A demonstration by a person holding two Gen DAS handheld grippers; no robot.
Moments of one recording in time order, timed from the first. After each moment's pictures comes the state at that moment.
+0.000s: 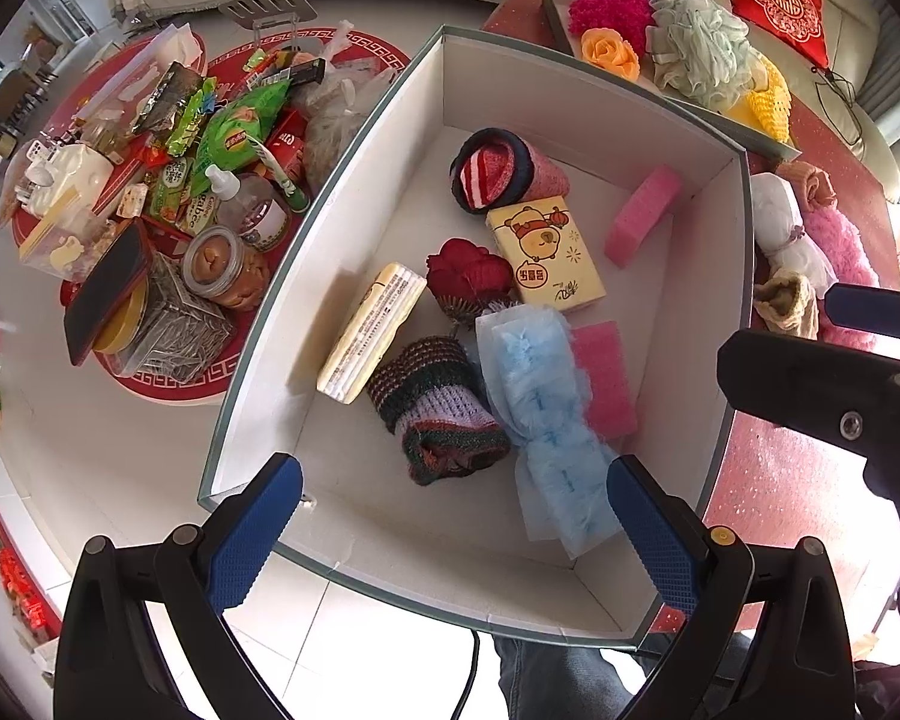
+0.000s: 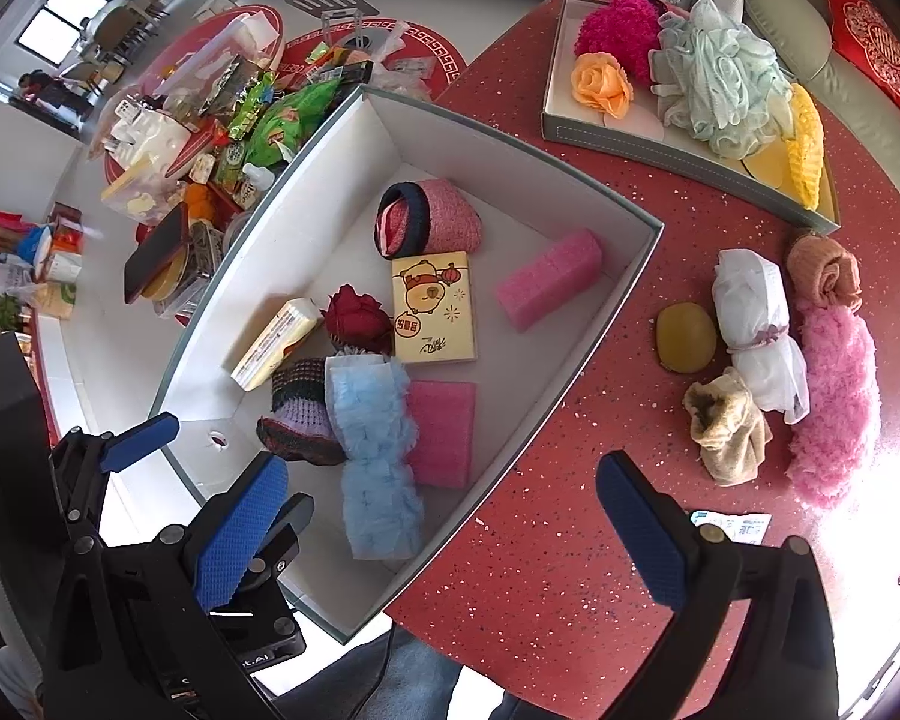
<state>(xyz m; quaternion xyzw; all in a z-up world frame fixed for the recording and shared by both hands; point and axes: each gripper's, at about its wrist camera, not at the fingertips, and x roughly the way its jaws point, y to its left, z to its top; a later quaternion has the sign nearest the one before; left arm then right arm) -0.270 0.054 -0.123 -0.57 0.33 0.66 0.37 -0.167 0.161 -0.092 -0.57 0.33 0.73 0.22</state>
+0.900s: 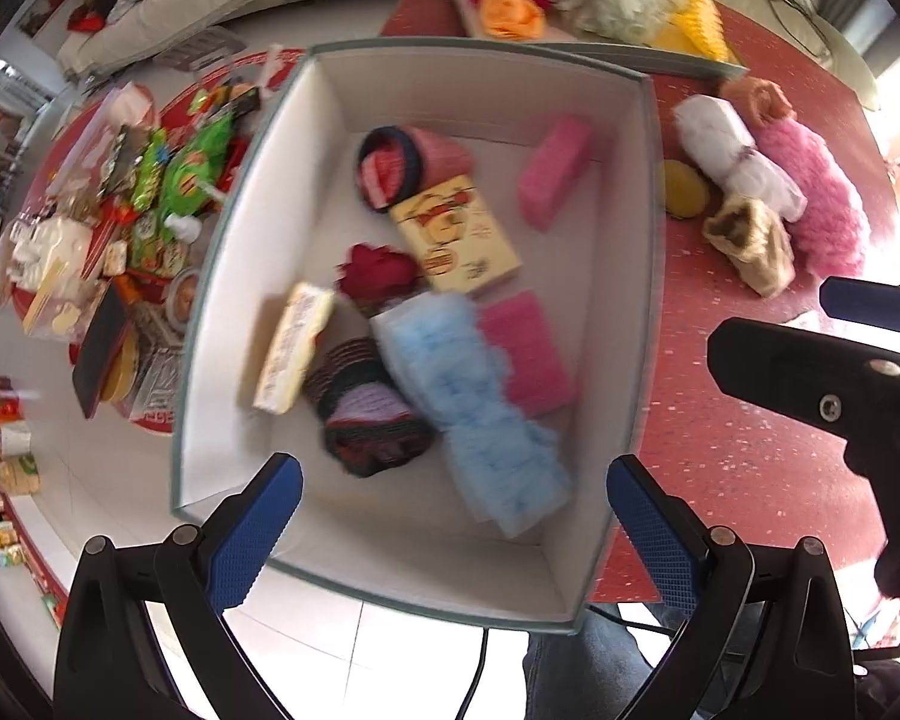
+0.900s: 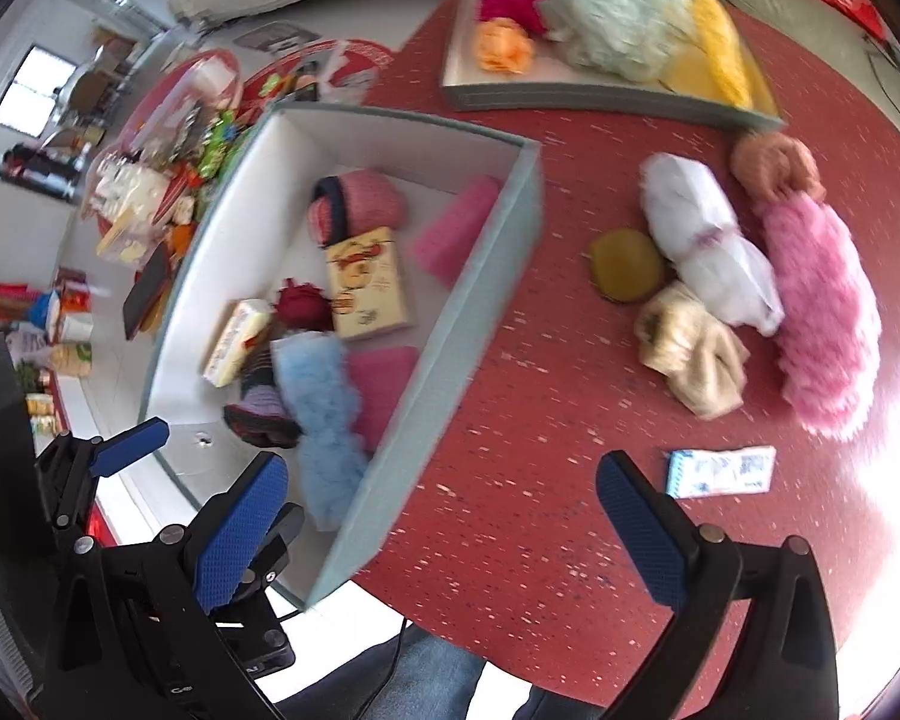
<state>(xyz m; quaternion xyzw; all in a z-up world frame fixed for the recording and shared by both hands) -0.211 0.086 -0.117 -0.54 0.41 0.62 0.39 -0.102 0.174 -0.106 -0.53 0.40 0.71 0.24</state>
